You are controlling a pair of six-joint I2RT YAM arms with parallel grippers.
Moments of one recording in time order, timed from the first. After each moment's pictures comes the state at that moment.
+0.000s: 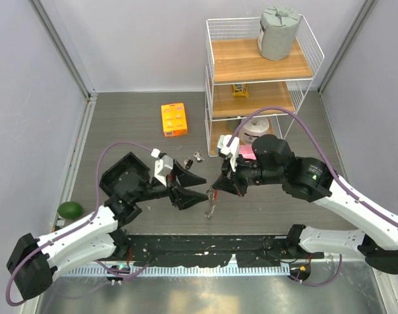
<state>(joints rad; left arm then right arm) -0.81 0.84 0.42 0.62 0.61 -0.42 0.99 1.03 1.29 -0.75 -0.31 0.01</state>
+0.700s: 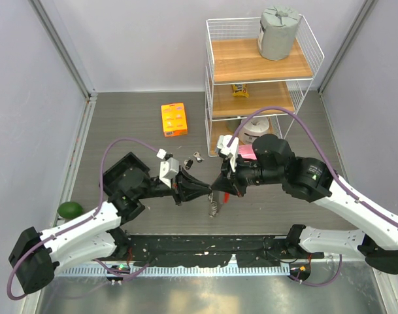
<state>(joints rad) -0.84 0.90 0.48 0.63 0.67 -0.29 0.99 1.03 1.29 -0.73 -0.35 0.01</state>
